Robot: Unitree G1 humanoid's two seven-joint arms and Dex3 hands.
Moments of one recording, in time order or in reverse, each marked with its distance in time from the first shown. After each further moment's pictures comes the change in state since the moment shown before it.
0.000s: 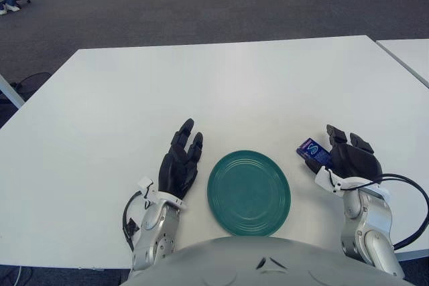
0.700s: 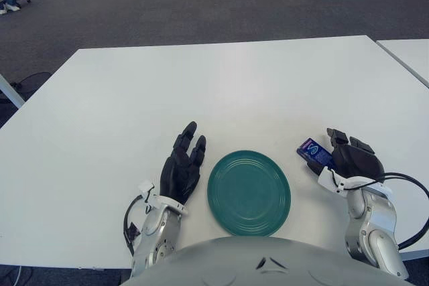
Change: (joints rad) left arm 0.047 -0.005 -0.027 -0.053 0.000 0.020 0.002; right arm 0.000 -0.006 -0.029 0.020 0.001 -0.051 0.063
